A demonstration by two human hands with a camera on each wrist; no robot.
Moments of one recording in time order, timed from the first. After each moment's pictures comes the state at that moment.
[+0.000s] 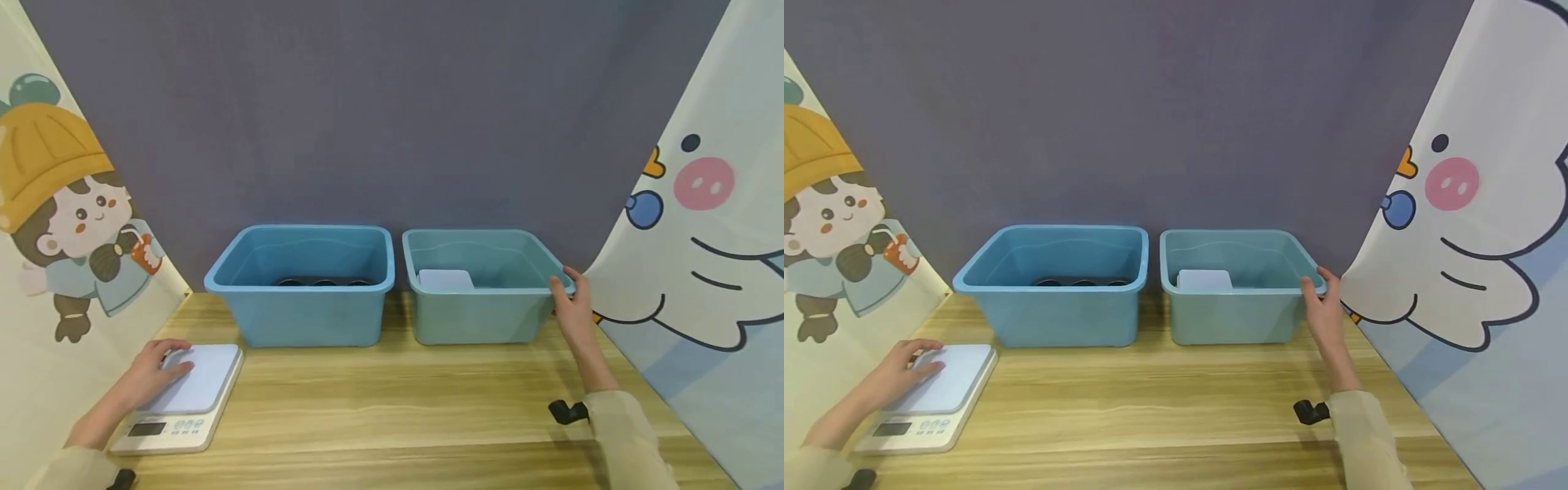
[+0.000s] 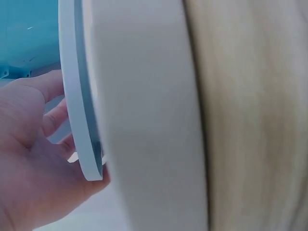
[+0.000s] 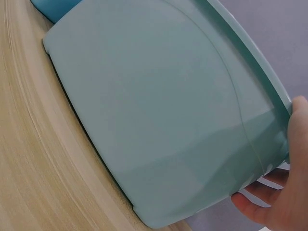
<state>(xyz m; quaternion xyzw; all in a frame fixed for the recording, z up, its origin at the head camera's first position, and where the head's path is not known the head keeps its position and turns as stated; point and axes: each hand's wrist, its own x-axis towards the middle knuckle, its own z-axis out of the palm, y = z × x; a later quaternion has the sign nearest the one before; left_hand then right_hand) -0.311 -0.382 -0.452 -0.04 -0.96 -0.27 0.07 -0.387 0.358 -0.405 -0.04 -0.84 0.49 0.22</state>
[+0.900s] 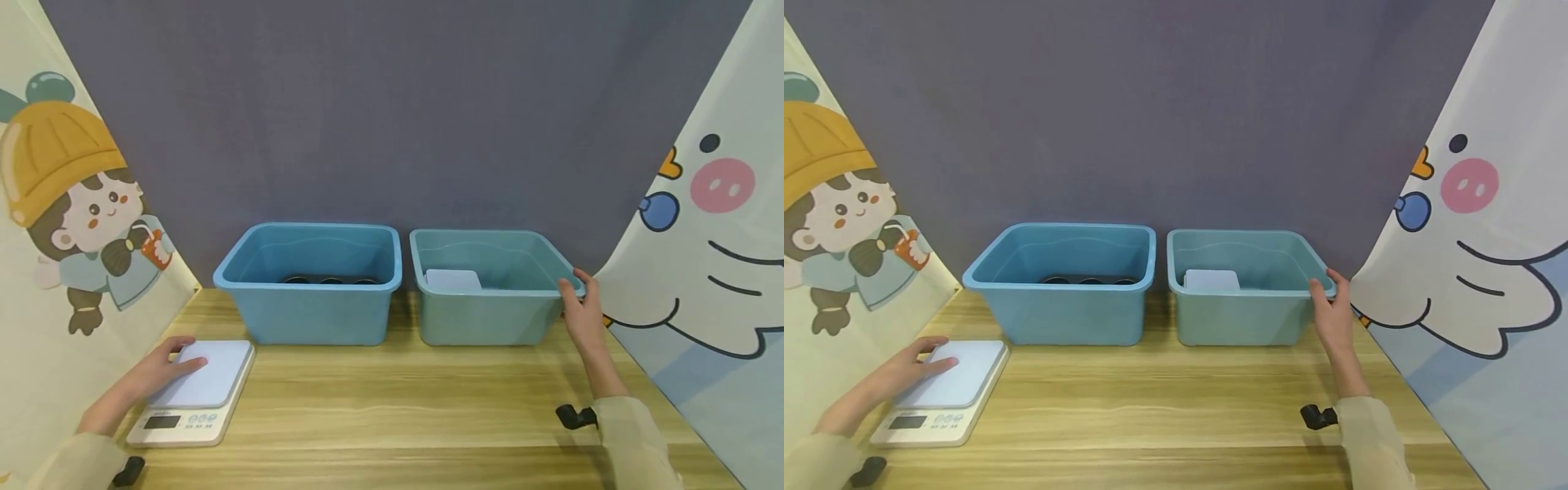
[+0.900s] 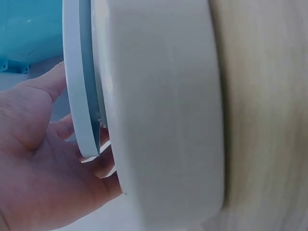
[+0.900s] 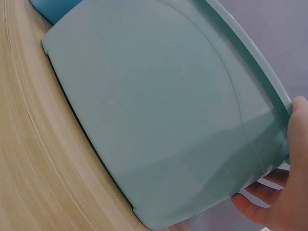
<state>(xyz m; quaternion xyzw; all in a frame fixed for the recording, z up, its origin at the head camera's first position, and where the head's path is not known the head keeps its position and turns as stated) -0.313 -0.391 -0.448 0.02 -0.95 -0.29 -0.05 -0.389 0.356 -0.406 -0.06 -0.84 0.49 0.22</state>
